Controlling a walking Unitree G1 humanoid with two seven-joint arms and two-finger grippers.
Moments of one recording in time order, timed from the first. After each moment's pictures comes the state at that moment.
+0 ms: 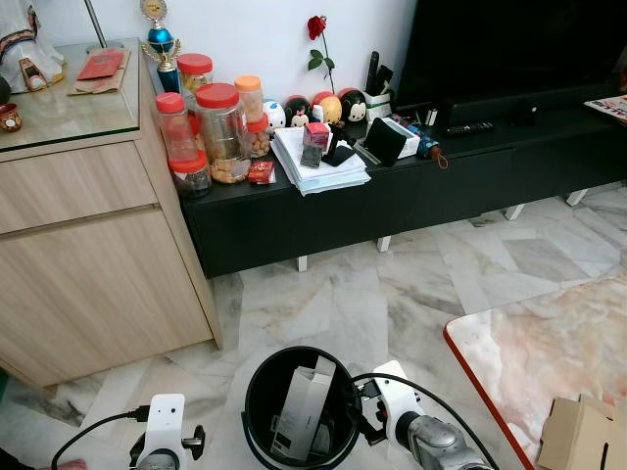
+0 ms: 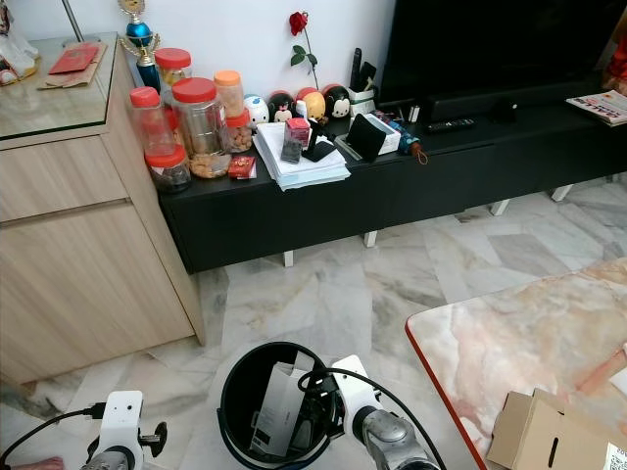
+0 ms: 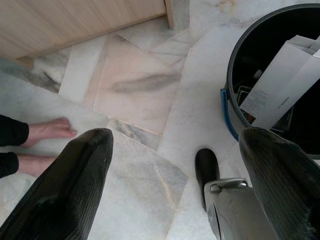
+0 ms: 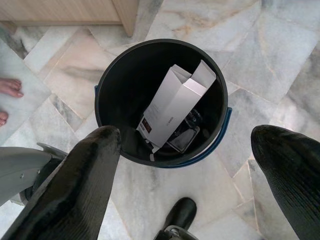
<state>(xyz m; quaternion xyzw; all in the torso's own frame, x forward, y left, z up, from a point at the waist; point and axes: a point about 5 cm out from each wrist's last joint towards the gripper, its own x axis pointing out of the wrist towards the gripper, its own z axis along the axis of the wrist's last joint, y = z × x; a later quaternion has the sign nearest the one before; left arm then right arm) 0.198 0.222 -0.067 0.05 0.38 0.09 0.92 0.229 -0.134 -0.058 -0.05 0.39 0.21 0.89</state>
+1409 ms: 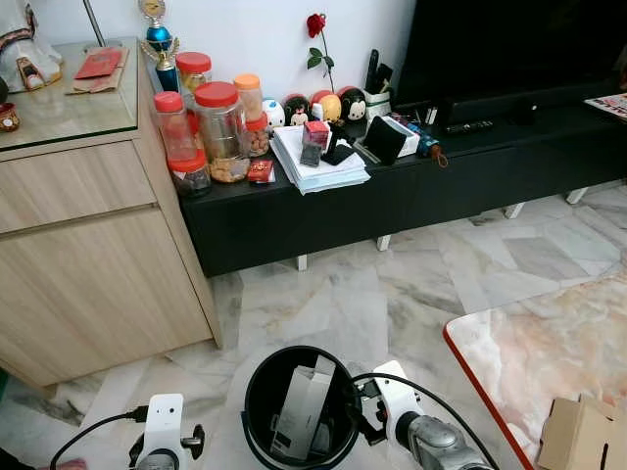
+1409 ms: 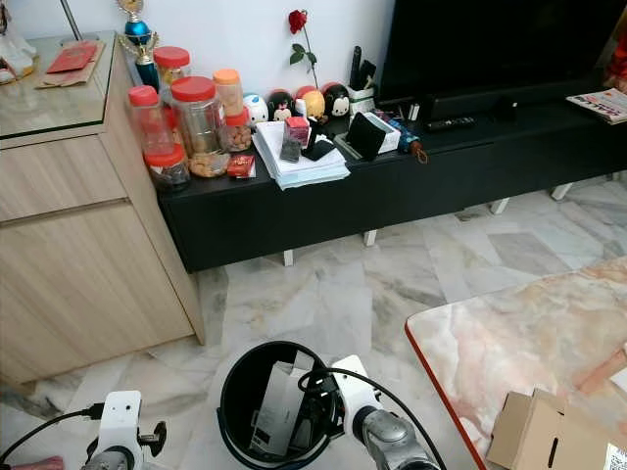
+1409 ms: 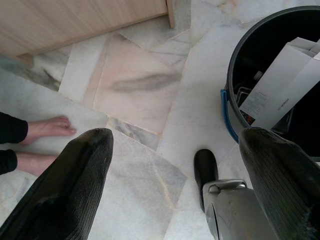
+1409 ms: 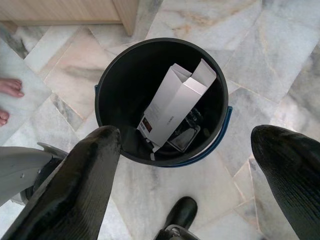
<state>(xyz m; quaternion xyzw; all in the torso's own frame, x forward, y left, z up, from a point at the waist) 0.198 0.223 -0.066 0.04 0.38 0.09 0.92 0.229 -0.134 -0.058 -0.04 0.39 0.21 0.89</state>
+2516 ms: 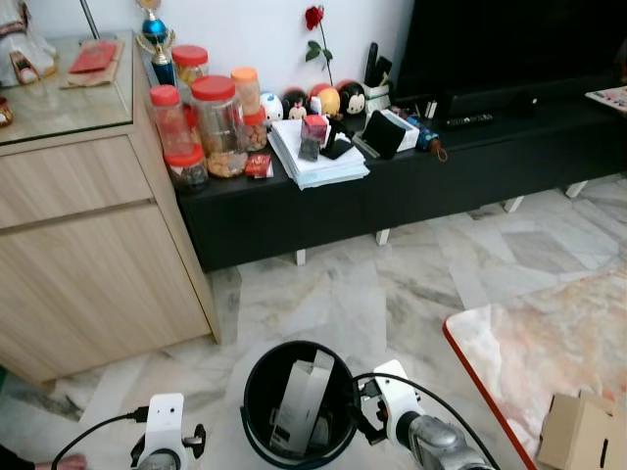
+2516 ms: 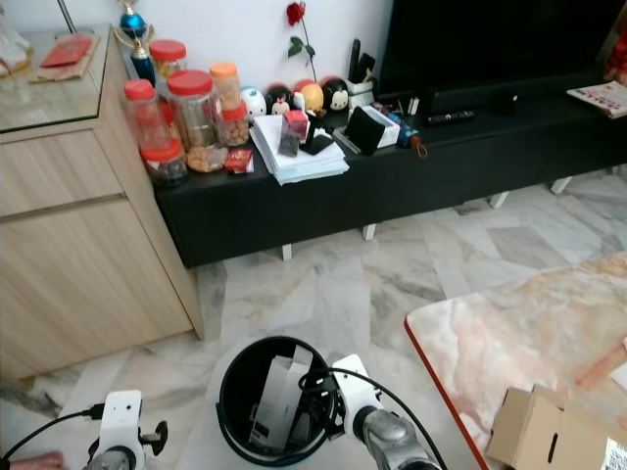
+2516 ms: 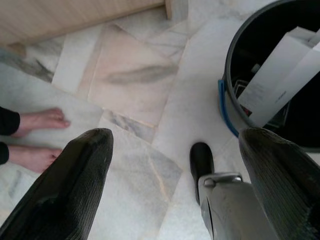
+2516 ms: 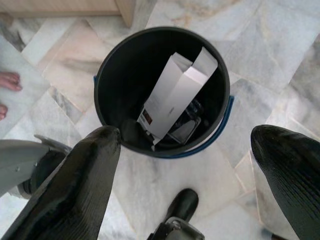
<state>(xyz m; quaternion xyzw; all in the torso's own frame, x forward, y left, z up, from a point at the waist) 0.199 0.220 -0.066 0.03 0.37 0.09 0.92 0.230 -0.135 -0.057 -0.05 0.39 0.21 0.89</state>
